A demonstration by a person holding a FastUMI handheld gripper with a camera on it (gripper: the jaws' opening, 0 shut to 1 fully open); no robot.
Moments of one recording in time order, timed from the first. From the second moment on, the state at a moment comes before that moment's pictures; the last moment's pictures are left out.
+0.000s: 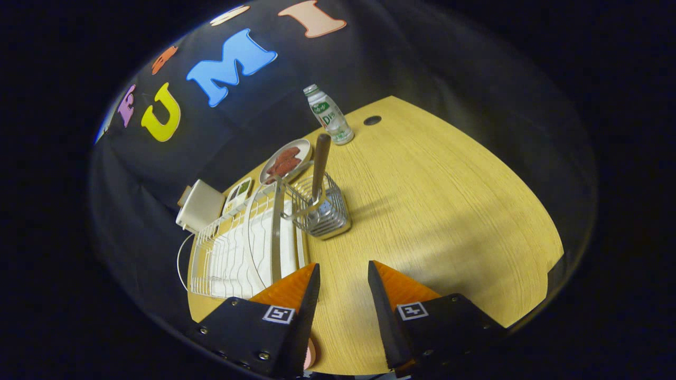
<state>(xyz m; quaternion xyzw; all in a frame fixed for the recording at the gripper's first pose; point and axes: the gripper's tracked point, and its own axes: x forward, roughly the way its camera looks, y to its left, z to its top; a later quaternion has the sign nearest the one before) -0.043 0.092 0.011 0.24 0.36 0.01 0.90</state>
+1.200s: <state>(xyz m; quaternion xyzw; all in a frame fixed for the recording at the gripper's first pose) 0.094 0.082 0.058 0.24 0.17 -0.02 0.95</state>
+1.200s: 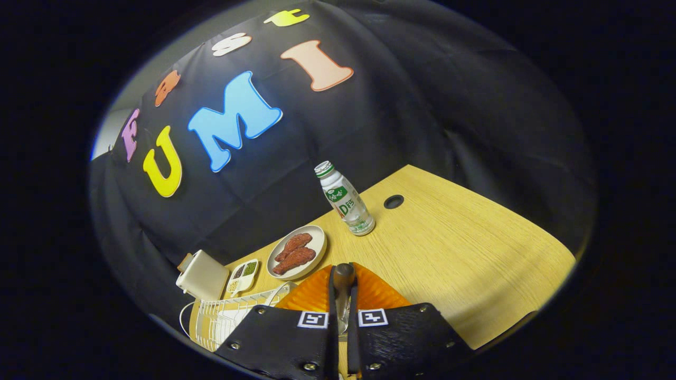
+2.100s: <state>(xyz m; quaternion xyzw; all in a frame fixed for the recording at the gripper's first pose) 0.067 0.112 0.220 0.11 0.03 0.06 0.99</state>
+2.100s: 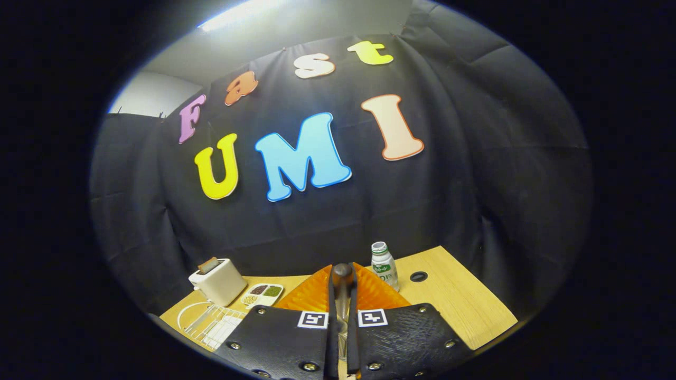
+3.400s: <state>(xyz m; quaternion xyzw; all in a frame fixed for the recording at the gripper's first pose) -0.149 0.345 0.066 -0.06 0.17 0.33 0.93</state>
